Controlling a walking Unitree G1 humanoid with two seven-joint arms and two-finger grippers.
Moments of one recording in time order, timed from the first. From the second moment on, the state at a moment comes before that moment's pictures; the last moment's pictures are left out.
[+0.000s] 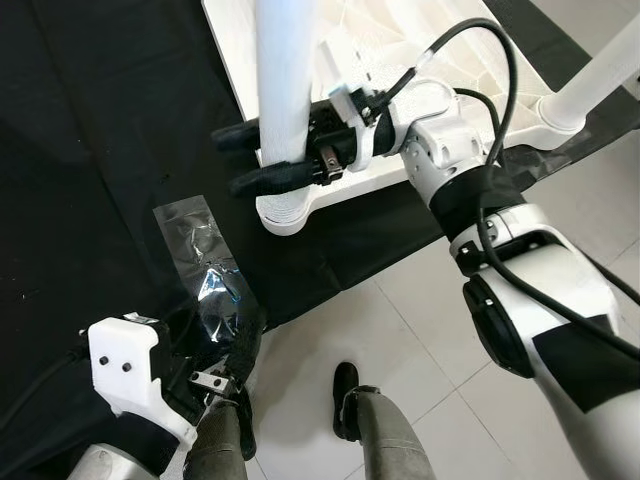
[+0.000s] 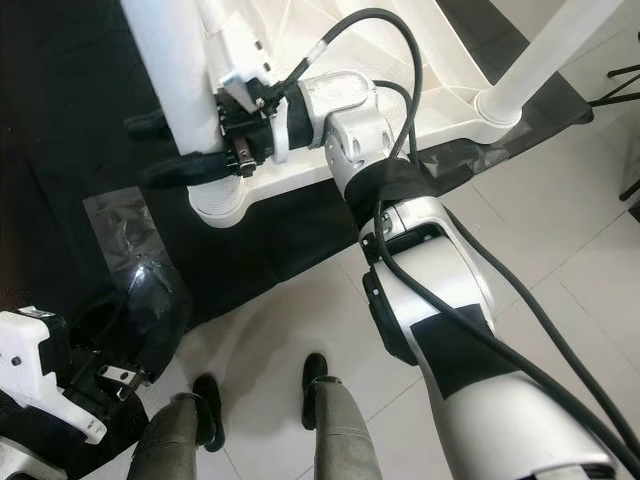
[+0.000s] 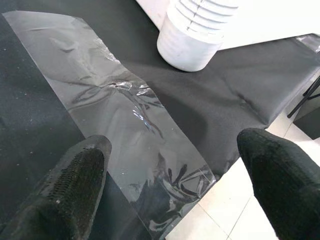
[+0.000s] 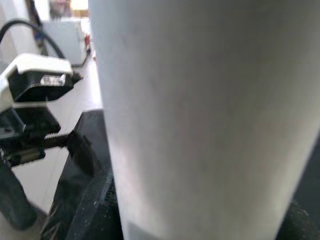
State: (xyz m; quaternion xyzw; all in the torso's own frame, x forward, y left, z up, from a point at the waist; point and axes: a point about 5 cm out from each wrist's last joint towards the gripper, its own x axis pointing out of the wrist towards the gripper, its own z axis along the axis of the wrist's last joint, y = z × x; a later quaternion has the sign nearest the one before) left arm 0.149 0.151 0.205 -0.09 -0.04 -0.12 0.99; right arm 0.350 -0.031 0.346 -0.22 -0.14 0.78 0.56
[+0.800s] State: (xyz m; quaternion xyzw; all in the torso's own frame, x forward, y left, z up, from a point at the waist) left arm 0.148 0.150 0.206 -0.09 -0.05 -0.12 0.99; right arm 0.342 -0.040 0.340 -0.21 -0.12 0.81 0.54
